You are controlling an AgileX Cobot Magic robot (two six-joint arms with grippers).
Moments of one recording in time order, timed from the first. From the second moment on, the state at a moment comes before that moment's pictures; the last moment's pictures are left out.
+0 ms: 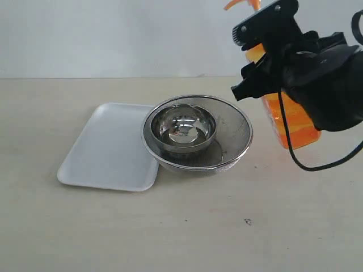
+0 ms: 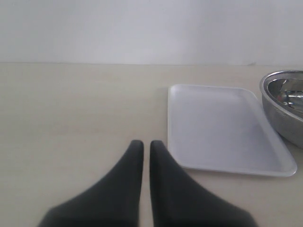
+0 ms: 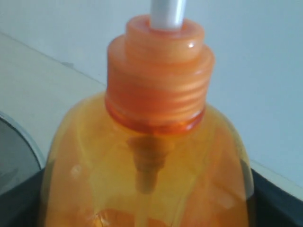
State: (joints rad) left arm -0.02 0.00 0.00 -0.04 0.30 0.02; right arm 0.58 1.64 -0.91 1.19 -0.59 -1.42
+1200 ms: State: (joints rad) left arm -0.02 0.00 0.00 -0.11 -0.24 -0.09; right arm 0.58 1.74 -0.92 1.13 -0.57 -1.35
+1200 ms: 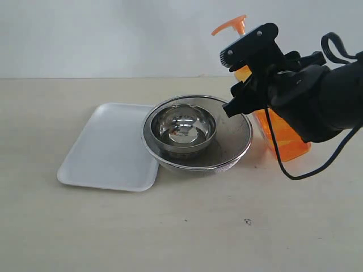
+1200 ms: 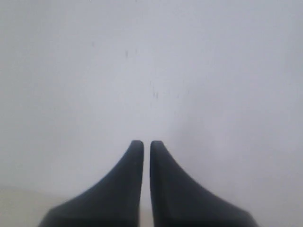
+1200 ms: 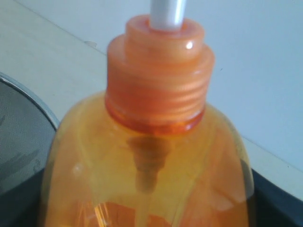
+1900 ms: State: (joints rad) left arm -0.02 0.59 -0.51 0.06 0.02 -0.16; right arm 0.58 1.74 -0.92 1.13 -0.57 -1.35
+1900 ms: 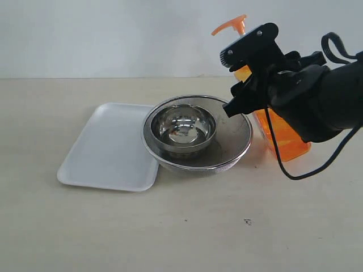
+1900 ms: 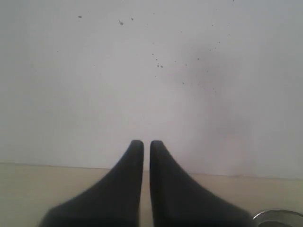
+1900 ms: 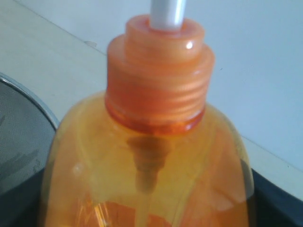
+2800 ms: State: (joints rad) left arm -0.02 0.70 -0.52 0.07 -0.18 -0.18; right arm 0.58 1.74 -0.92 1.14 -0.60 -1.35
